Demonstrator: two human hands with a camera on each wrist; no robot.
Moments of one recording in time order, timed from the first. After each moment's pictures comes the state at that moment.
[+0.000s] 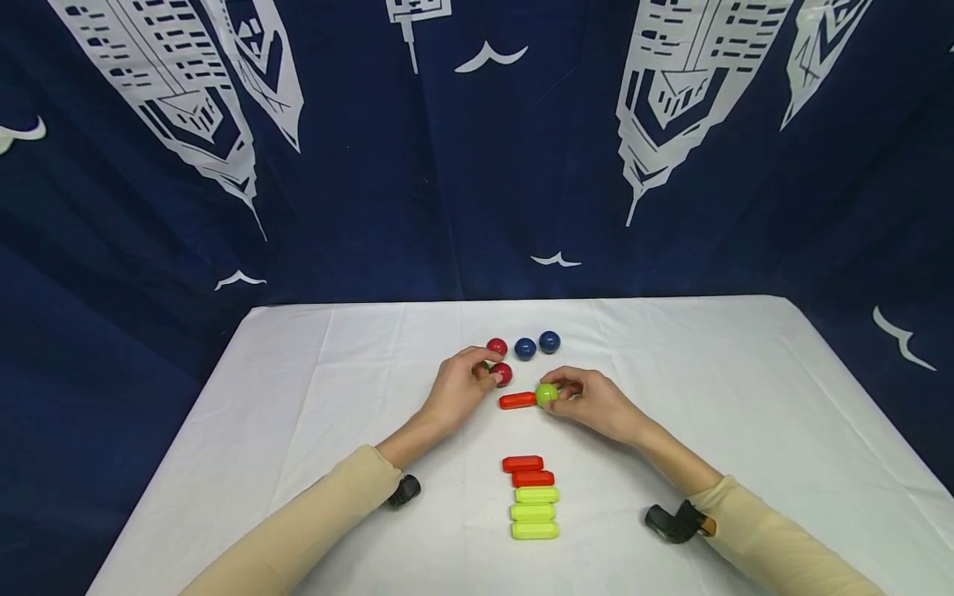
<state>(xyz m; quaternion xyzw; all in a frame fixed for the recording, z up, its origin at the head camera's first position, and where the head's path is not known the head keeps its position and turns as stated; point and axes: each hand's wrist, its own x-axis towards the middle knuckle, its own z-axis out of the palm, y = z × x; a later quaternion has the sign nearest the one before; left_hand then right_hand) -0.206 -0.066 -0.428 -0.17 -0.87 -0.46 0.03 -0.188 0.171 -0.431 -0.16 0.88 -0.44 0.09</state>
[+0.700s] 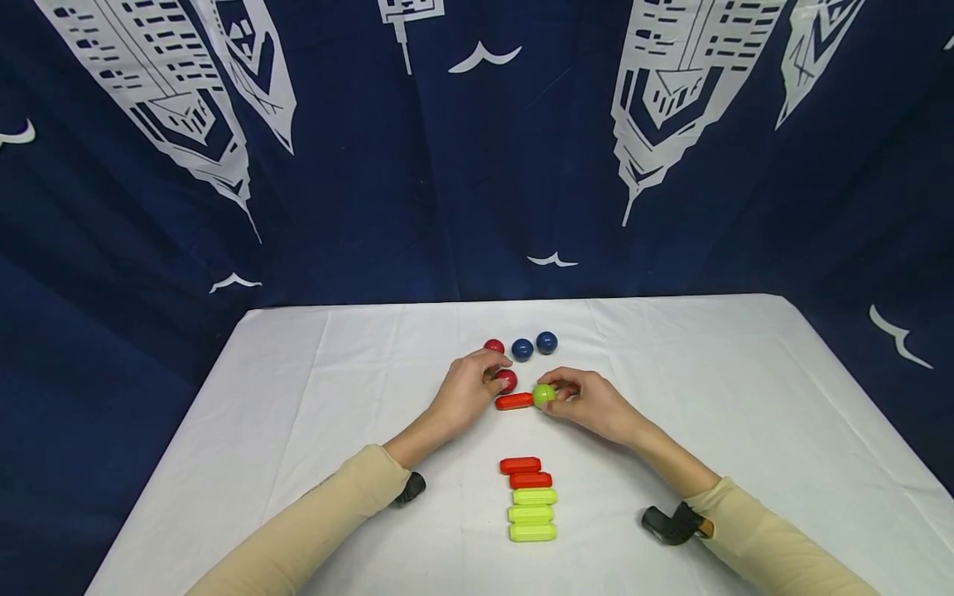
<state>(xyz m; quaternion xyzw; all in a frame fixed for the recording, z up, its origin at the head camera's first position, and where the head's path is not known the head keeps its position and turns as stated) -0.210 -0.053 -0.427 -0.22 -0.89 -0.41 0.01 -0.188 0.172 -0.433 -0.16 0.87 -0.45 0.09</state>
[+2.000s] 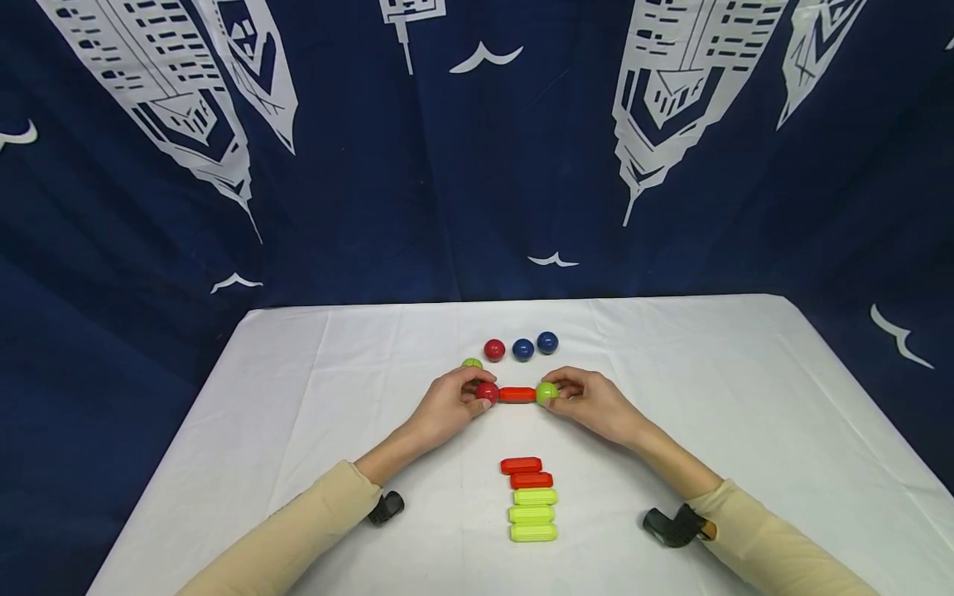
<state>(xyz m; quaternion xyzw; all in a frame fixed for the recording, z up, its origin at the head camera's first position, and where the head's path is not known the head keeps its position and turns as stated) -0.192 -0.083 -0.435 -0.18 -0.85 -0.48 -0.08 -0.186 0.172 -0.433 -0.13 0.87 -0.47 0.08</state>
